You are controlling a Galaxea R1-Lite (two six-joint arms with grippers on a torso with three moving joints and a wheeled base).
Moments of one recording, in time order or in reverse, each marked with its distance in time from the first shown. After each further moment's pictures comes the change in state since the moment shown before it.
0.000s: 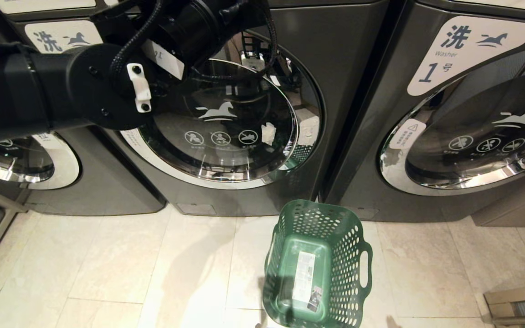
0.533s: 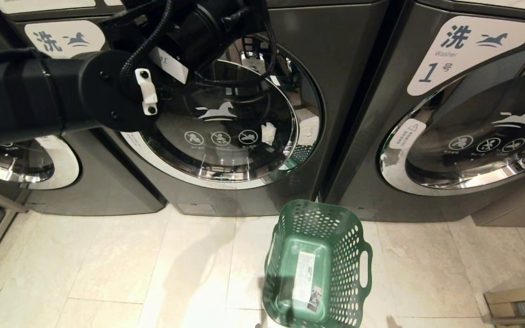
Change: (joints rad) left arm 0.015 0.018 -0.010 0.001 -0.004 0.000; right arm 0.000 0.000 0.000 0.000 0.000 0.000
